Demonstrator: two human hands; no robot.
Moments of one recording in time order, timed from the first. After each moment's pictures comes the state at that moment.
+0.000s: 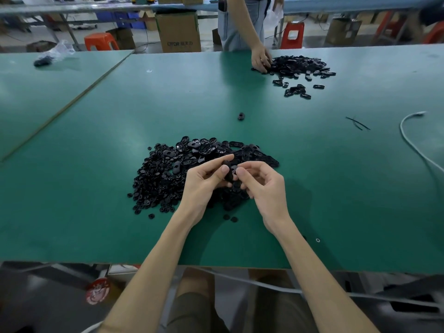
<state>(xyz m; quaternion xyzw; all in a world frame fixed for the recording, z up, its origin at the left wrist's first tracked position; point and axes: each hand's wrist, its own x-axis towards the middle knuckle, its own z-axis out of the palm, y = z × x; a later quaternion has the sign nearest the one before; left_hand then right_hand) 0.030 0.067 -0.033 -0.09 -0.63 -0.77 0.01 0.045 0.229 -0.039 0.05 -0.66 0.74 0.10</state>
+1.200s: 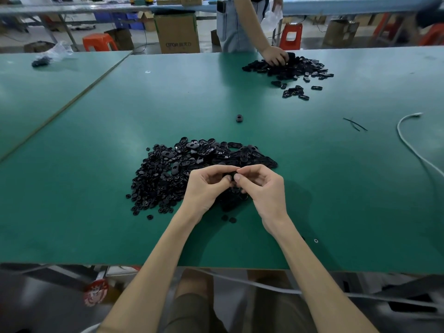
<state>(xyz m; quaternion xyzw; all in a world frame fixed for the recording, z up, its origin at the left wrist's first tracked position) 0.035 0.073 -0.028 -0.10 -0.70 -0.71 0.04 0.045 0.229 -0.039 0.03 -0.64 0.76 0.09</state>
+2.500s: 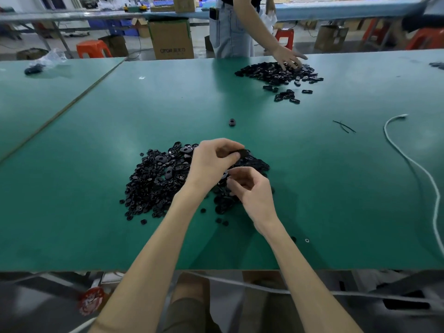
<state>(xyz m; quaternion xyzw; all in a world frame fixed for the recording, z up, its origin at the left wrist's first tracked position) 0.007 0.099 0.035 -0.12 -0.85 -0.50 0.10 0.043 0.230 -0.039 0.03 -0.72 0.69 0.08</state>
